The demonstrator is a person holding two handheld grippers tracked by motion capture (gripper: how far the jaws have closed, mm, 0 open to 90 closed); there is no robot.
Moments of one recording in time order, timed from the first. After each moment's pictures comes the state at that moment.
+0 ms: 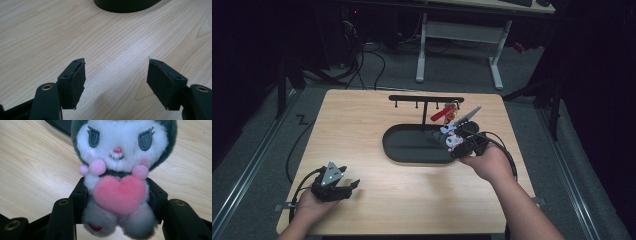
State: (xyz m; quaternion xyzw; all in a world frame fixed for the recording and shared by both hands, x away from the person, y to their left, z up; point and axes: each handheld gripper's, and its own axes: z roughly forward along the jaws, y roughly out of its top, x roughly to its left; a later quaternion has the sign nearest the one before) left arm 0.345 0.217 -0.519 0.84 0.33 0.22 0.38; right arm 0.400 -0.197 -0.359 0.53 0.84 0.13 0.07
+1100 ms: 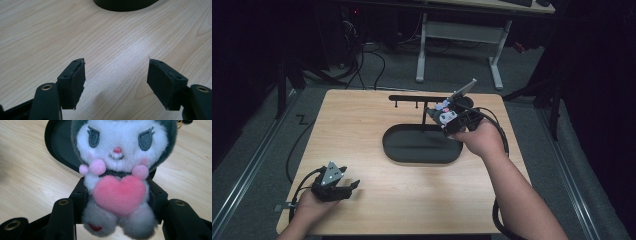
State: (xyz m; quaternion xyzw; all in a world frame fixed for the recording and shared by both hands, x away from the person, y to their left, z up) left arm 0.345 0.218 -0.520 0.84 0.33 0.21 0.38; right arm 0.441 -0.180 -0.317 0.54 0.83 0.16 0.09
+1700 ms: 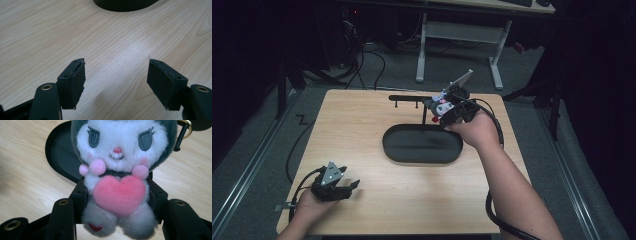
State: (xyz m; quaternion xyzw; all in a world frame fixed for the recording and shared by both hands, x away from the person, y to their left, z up) left arm 0.346 0.218 -0.519 0.84 0.32 0.21 0.38; right arm 0.457 -0.170 -0.306 0.54 0.82 0.16 0.10
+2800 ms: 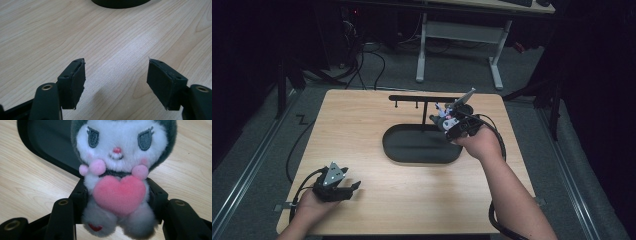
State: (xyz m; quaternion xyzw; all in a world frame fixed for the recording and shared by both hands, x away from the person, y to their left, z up) left arm 0.345 0.215 -0.522 0.85 0.32 0.21 0.37; right arm 0.452 -0.191 -0.360 0.55 0.82 0.12 0.09
